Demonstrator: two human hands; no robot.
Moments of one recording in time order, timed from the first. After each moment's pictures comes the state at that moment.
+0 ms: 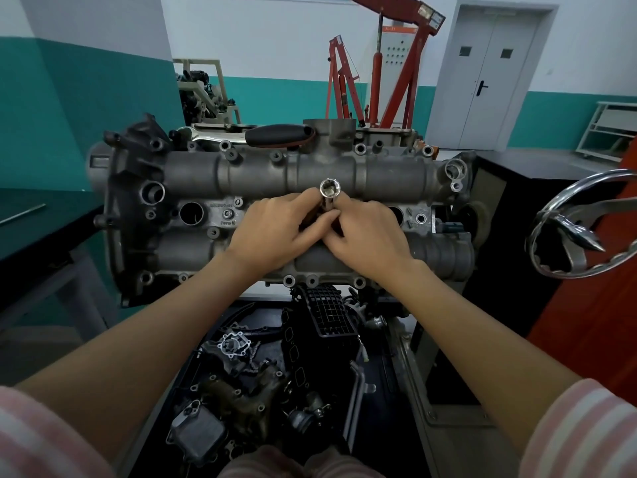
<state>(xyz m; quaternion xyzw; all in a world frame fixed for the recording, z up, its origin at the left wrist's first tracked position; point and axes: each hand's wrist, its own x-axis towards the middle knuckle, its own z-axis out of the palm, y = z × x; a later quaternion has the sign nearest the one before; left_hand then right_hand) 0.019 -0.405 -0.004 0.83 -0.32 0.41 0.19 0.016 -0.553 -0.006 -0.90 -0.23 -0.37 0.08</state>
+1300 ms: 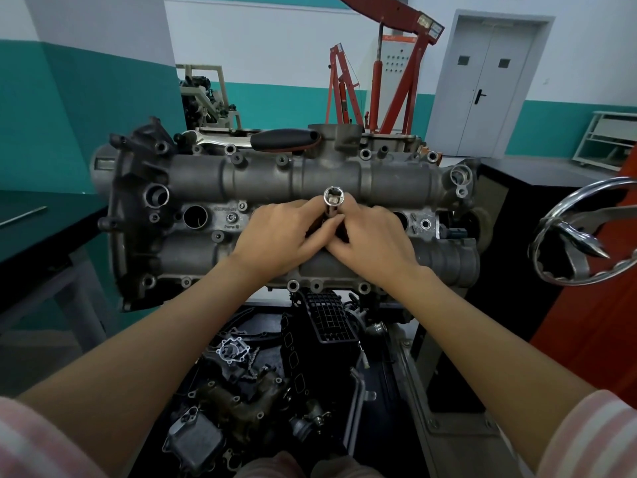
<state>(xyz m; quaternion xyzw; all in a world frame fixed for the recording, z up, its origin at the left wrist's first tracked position) 0.019 -0.405 -0.006 0.83 -0.33 0.42 0.18 0.015 -0.552 -0.006 -0.90 -0.23 -0.37 0.09</state>
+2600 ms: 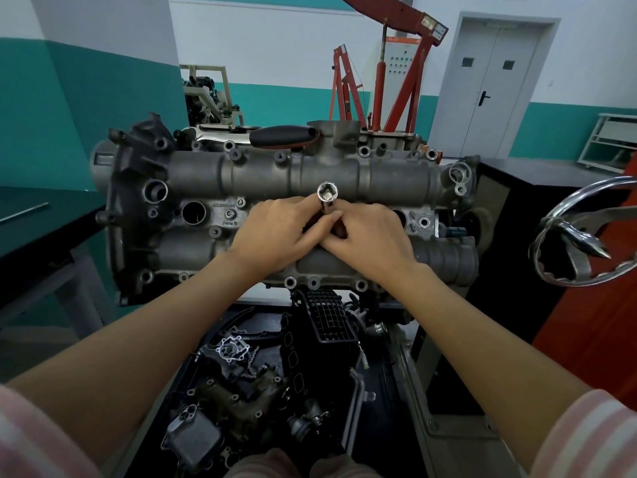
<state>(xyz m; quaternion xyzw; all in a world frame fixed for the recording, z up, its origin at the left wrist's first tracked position) 0.021 -0.404 -0.006 0.84 -0.32 0.40 0.17 0.014 -0.553 -0.005 -0.90 -0.23 -0.35 0.10</state>
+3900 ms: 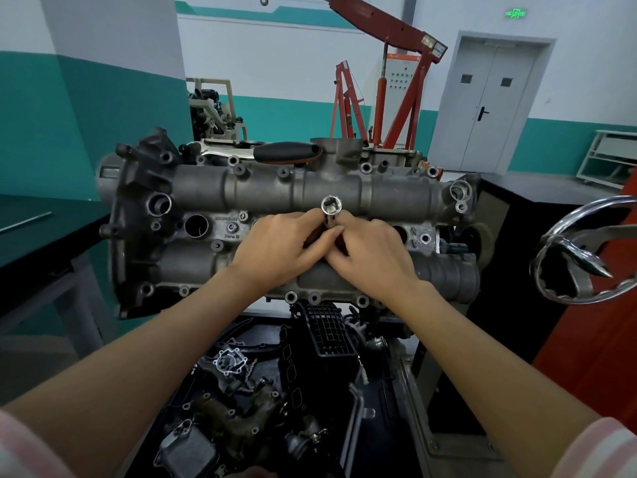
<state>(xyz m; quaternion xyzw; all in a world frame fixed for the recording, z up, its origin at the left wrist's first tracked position) 0.018 -0.405 -0.005 0.85 -0.31 0.39 0.19 0.013 -0.553 -0.006 -0.90 -0.24 -0.36 0.09</state>
